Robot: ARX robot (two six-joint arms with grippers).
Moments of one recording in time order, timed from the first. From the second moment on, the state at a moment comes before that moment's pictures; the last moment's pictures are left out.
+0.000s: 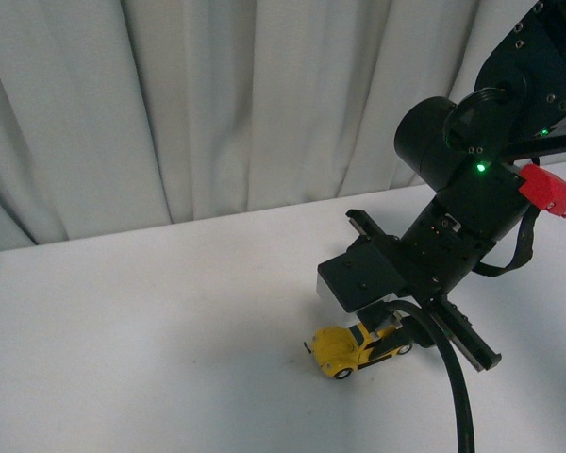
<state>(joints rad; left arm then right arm) 0.00 0.00 0.01 0.00 0.00 0.00 0.00 2.08 1.13 -0.50 -0.43 -1.73</state>
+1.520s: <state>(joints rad) 0.00 0.00 0.01 0.00 0.00 0.00 -0.36 1.99 0.95 -0.51 -0.52 -1.74</state>
